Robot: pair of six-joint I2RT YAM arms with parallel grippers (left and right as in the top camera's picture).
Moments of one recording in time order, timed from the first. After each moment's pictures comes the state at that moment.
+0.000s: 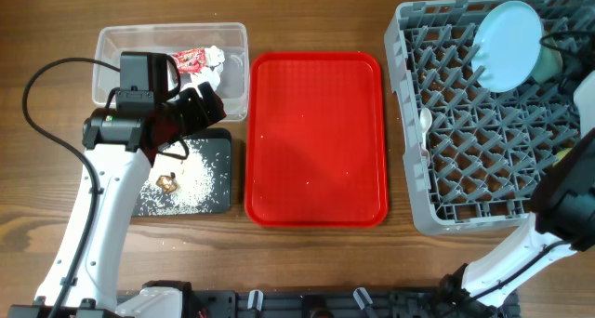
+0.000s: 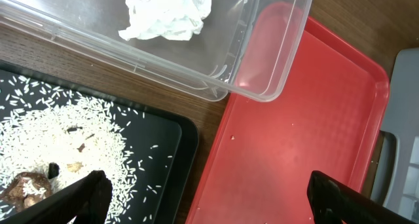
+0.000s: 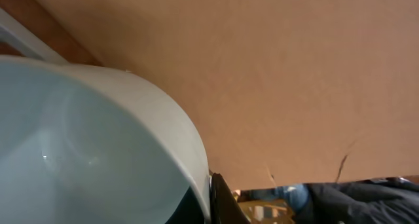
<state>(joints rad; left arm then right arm) -0.07 1.37 1.17 -0.84 0.14 -0.52 -0.52 2.04 1.56 -0.38 1.15 -0.26</state>
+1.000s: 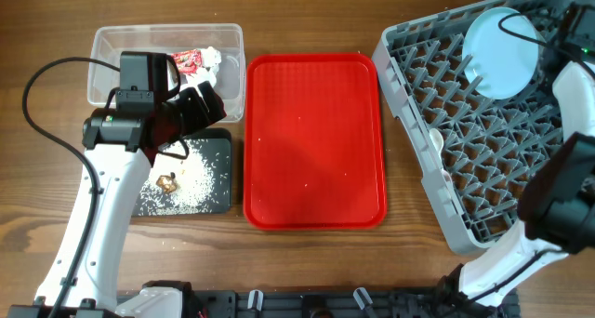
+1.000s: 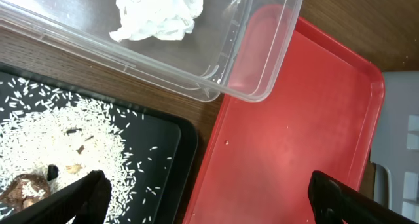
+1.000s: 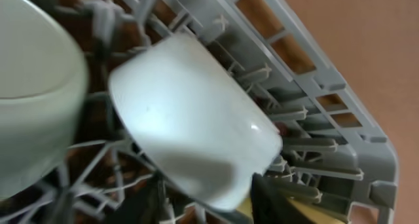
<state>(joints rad) -0.07 1.37 1.17 -0.84 0.14 -0.52 -0.40 1.96 1.56 -0.60 0.55 -0.07</state>
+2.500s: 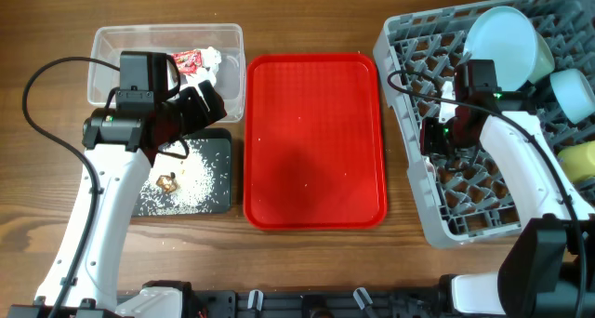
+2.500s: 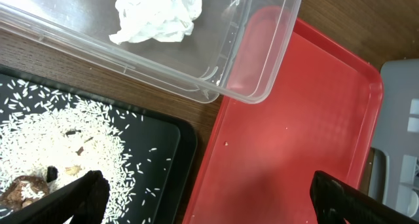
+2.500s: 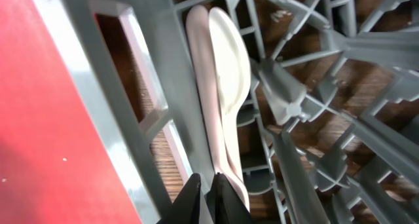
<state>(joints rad) -0.07 1.37 1.17 -0.83 0.14 -0.52 -0.02 1.58 1.10 -0.96 -0.13 0.11</state>
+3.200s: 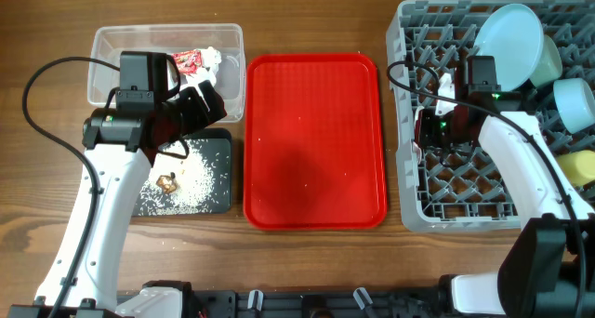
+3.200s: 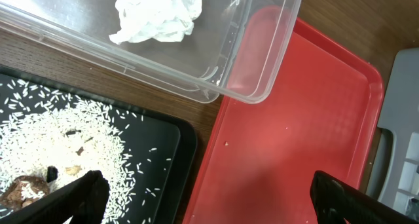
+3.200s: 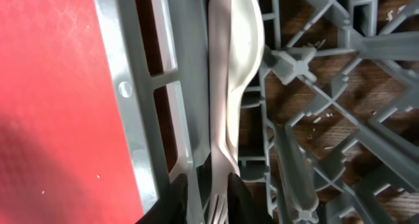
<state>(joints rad) -0.07 1.37 1.17 -0.83 0.14 -0.52 -0.01 1.58 1.10 -0.88 -0.20 0.14</state>
